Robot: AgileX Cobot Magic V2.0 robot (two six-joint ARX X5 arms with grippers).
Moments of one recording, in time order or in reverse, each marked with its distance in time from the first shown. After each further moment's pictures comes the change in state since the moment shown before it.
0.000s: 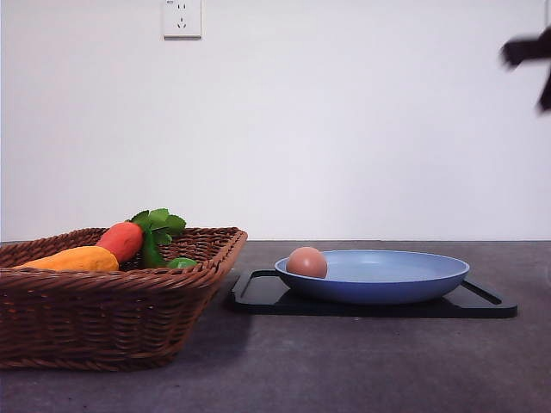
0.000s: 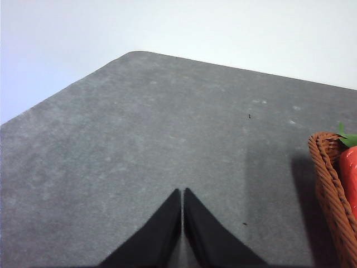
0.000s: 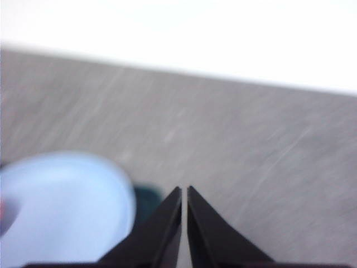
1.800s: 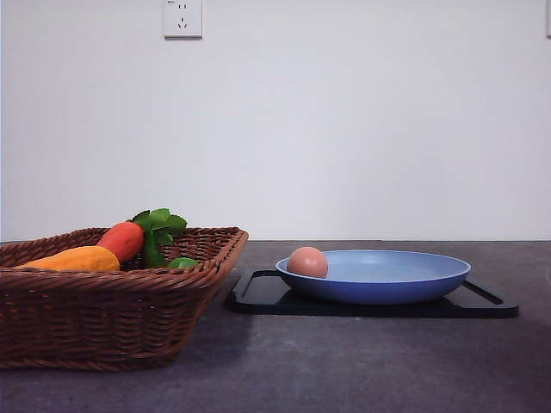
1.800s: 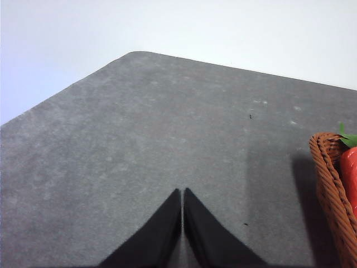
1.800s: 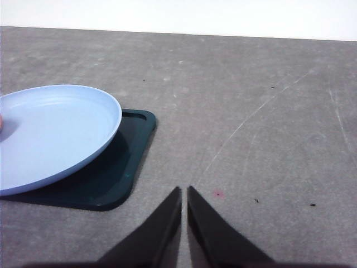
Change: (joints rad) left_arx 0.000 0.000 0.000 0.001 0.000 0.000; right_arx -0.408 -0.603 -0.392 -0.247 -0.483 -0.015
